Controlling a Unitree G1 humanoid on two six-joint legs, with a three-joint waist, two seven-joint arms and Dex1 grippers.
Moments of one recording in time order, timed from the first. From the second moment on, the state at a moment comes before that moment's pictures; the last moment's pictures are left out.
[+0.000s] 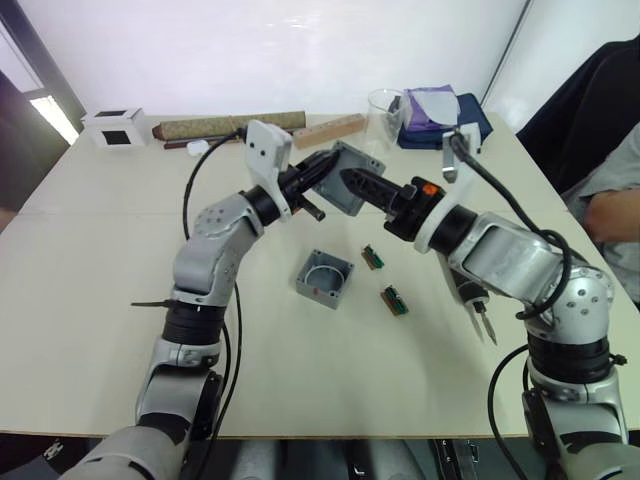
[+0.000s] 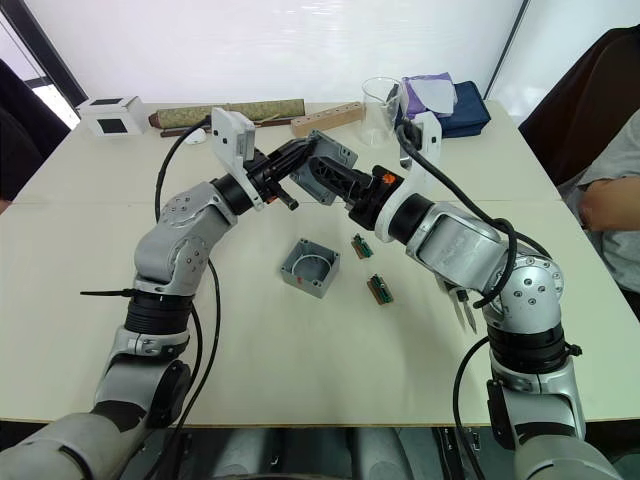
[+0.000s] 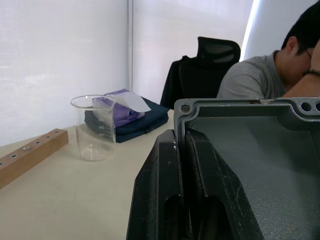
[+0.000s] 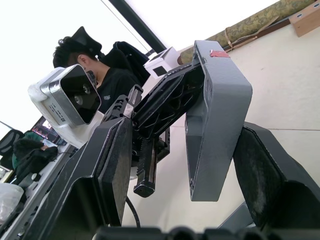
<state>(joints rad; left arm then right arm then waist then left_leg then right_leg) -0.76 0.18 0.02 0.03 -0.39 0.40 -0.57 -0.63 -0.53 -0.03 -0.41 1.76 0.76 -0.49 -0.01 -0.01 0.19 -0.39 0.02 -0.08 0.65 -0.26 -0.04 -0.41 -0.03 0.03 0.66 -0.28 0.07</state>
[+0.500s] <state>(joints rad) -0.77 0.21 0.03 0.02 -0.43 0.44 -0.59 -0.62 -0.59 -0.01 -0.42 1.63 0.80 -0.41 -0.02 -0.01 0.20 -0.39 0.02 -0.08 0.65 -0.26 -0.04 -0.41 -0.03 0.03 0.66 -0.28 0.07</state>
